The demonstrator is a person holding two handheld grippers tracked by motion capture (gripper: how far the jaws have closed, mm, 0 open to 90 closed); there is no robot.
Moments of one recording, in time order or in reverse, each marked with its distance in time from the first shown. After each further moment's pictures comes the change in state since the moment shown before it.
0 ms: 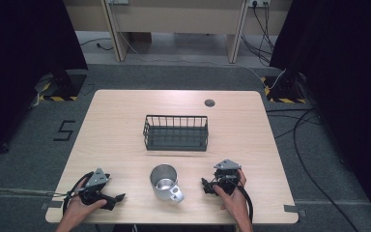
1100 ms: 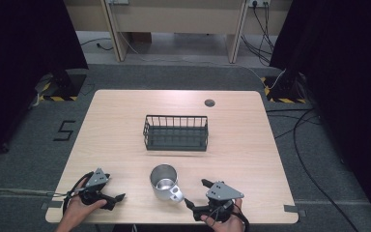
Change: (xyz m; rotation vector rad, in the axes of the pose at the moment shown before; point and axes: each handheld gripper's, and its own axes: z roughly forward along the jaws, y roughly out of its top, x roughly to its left) left arm 0.000 0.000 0.000 0.000 0.000 -0.001; right arm 0.072 -0.010 -0.074 -0.295 0.299 -0.149
